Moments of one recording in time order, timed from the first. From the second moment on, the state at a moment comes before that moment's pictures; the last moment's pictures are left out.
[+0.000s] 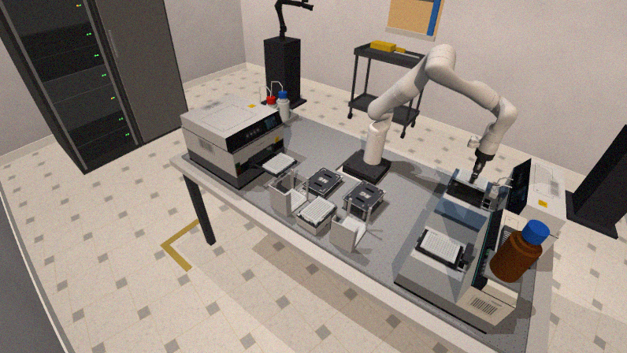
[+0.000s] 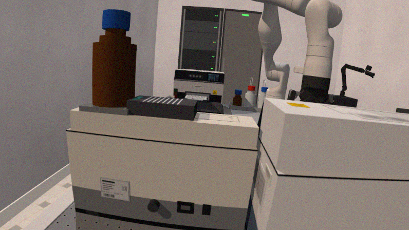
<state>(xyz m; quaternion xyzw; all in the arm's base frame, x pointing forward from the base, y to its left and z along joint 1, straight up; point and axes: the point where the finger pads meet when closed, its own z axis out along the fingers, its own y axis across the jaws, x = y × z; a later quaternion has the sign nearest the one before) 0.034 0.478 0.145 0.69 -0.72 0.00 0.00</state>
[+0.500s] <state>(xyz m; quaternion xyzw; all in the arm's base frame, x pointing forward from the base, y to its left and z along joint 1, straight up) 0.034 0.478 0.127 0.69 -0.72 0.00 0.00</state>
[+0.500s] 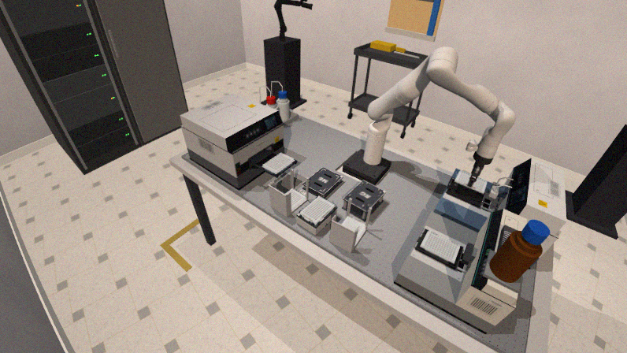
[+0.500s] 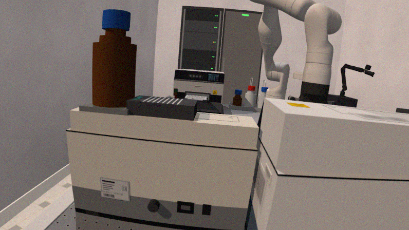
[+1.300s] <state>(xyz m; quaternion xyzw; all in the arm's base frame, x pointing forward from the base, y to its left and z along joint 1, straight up) 0.033 0.478 0.102 0.69 -0.72 0.00 0.00</state>
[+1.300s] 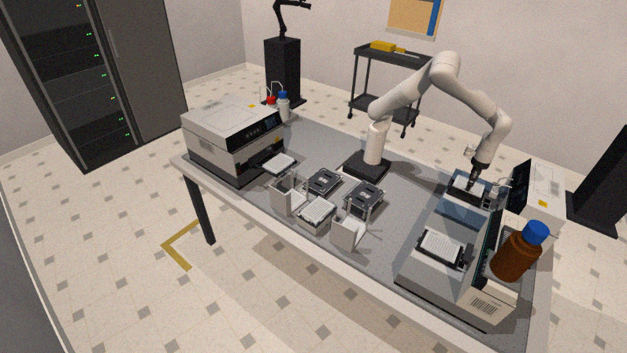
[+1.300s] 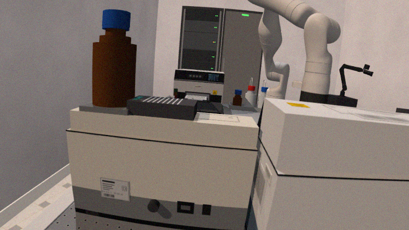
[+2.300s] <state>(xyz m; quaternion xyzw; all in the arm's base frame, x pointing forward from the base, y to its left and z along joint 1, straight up) 0.035 0.479 0.098 0.69 -0.72 0.00 0.00</state>
